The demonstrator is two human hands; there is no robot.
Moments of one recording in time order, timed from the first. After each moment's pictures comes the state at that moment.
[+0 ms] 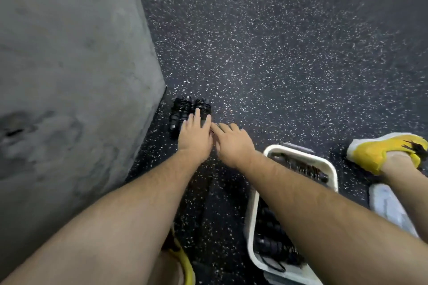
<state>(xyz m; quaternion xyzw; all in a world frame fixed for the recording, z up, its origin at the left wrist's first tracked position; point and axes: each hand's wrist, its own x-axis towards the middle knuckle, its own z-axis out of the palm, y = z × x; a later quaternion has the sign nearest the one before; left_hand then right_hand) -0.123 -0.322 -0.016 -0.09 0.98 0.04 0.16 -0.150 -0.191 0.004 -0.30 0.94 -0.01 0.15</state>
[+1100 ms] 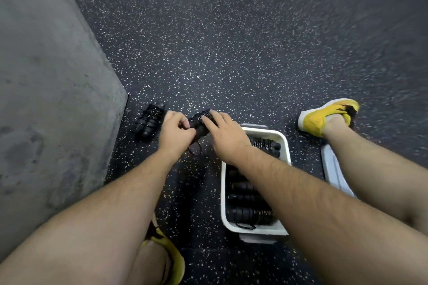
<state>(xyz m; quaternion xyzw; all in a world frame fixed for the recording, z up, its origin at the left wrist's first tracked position) -0.099 -0.279 0.032 -0.16 0.84 0.51 -0.04 -0.113 -0.111 0.056 -0.27 0.96 0.00 0.09</state>
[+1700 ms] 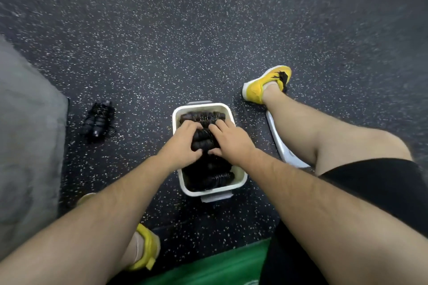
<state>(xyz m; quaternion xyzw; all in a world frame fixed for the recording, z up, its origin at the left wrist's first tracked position) -0.032 -0.169 0.047 0.19 0.89 0.37 0.18 -0.016 0.025 0.069 -0.16 0.98 0.01 0.12</state>
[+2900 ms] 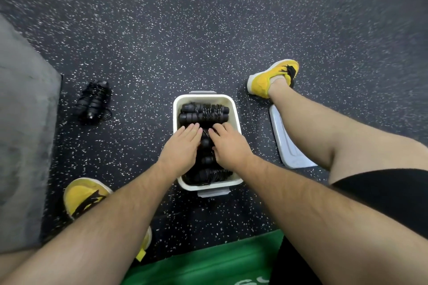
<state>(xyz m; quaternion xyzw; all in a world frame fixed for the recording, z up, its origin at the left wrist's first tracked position) -0.009 -0.161 -0.005 0.27 0.95 0.07 0.11 -0.002 0.015 0.049 -0.17 0.97 0.00 0.16</state>
